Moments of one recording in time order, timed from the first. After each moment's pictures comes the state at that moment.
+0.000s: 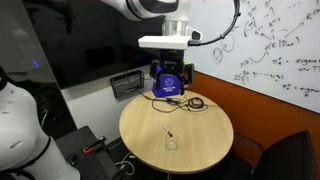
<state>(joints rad) -0.09 -0.30 -0.23 -2.22 -0.25 1.80 -0.52</state>
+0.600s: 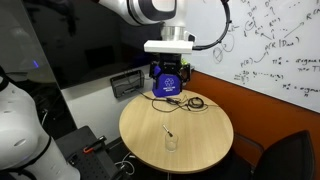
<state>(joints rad) -0.04 -0.25 -0.22 -2.23 -0.21 1.89 -0.70</state>
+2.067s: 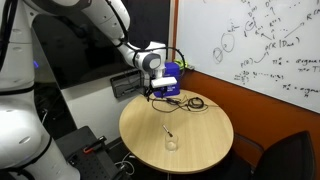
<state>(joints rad) 0.01 0.30 0.07 -2.17 0.01 2.44 -1.15</state>
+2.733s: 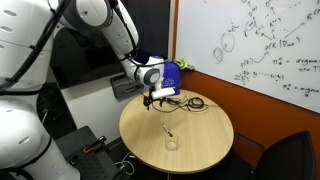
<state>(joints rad) 0.00 0.49 0.10 -2.13 -0.04 2.61 -1.15</state>
